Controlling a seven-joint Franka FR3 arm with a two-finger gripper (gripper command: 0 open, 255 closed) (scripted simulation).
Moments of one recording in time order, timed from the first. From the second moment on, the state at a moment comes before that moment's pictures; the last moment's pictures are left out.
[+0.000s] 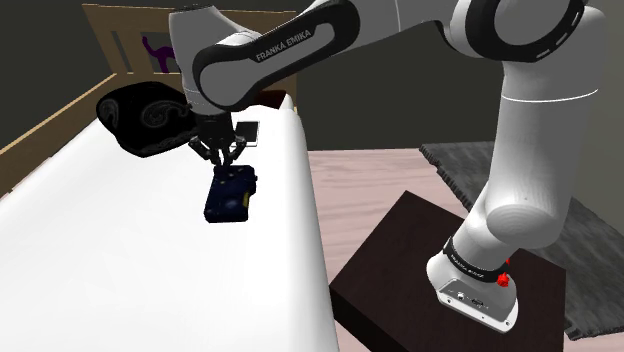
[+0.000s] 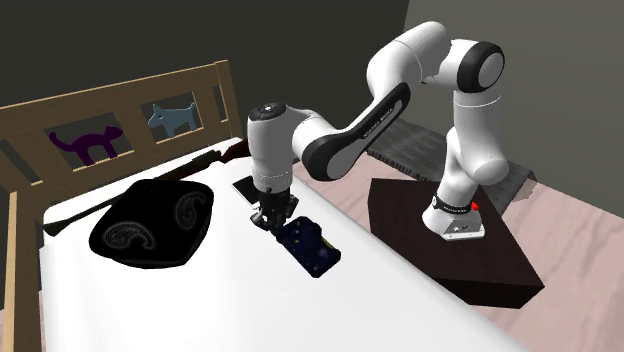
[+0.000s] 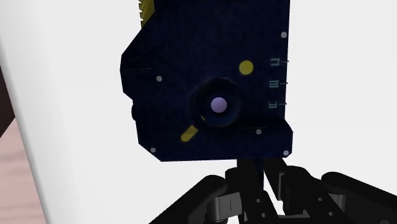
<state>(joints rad) 0.05 0.35 0.46 -1.72 -0.18 2.07 1.33</state>
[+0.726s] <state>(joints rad) 0.05 0.31 0.47 -1.63 -0.16 1.94 1.32</state>
